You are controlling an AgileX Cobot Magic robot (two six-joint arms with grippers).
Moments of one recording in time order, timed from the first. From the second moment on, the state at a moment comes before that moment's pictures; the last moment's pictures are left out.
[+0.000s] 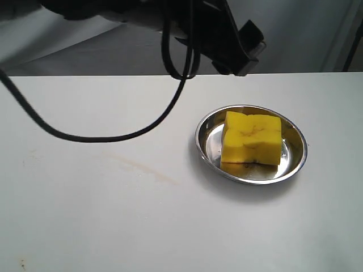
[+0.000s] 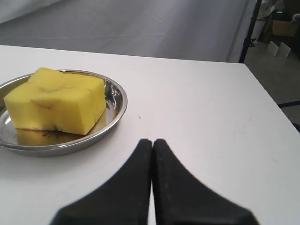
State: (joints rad) left arm -0.84 1.65 -1.51 0.01 0.49 0.33; right arm -0.02 0.01 0.00 -0.03 0.34 -0.05
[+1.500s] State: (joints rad) left arm -0.84 1.09 -1.48 0.11 1.22 0.25; right arm -0.02 0.01 0.00 -0.03 0.34 -0.05
